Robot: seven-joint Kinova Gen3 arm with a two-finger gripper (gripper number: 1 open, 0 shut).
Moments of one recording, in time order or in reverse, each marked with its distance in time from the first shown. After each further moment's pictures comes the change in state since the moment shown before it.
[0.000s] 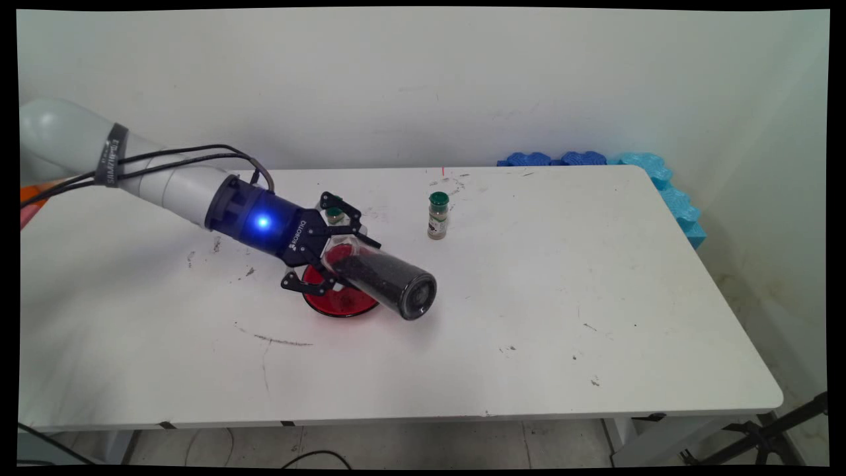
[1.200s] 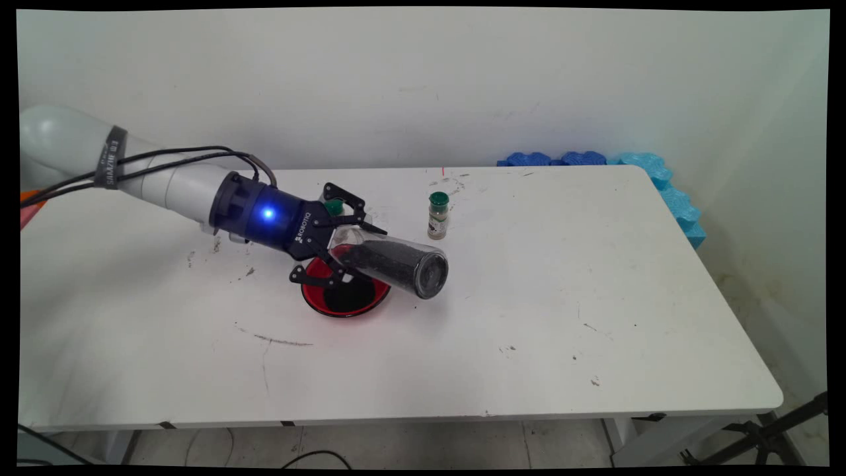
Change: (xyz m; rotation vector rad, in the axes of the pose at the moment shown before) arm -0.003 0.000 0.003 -0.063 -0.026 -0.106
